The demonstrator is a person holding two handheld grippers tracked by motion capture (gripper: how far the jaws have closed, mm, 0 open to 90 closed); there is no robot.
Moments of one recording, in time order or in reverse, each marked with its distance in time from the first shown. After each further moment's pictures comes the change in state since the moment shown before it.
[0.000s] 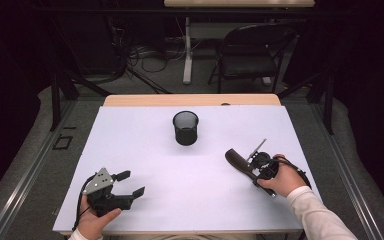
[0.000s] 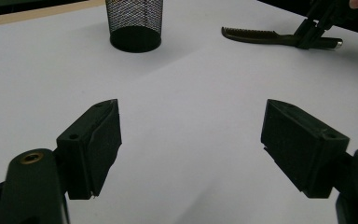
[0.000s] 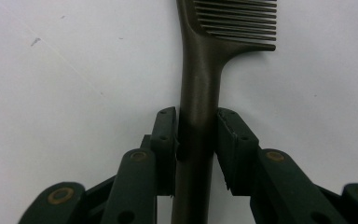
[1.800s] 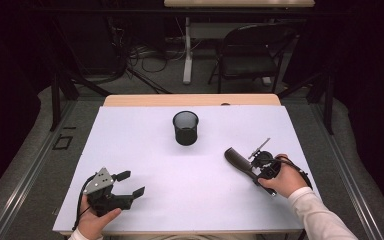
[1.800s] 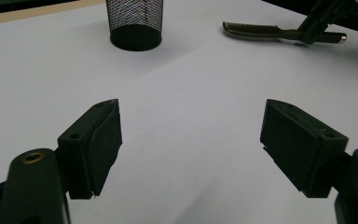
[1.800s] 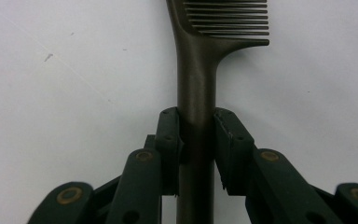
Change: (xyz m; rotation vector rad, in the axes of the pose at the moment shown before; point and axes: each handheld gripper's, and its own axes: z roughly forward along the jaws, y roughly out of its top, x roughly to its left) left arm 0.001 -0.001 0.001 0.003 0.000 -0.001; right arm 0.000 0.000 -0.016 0.074 -0.005 0.048
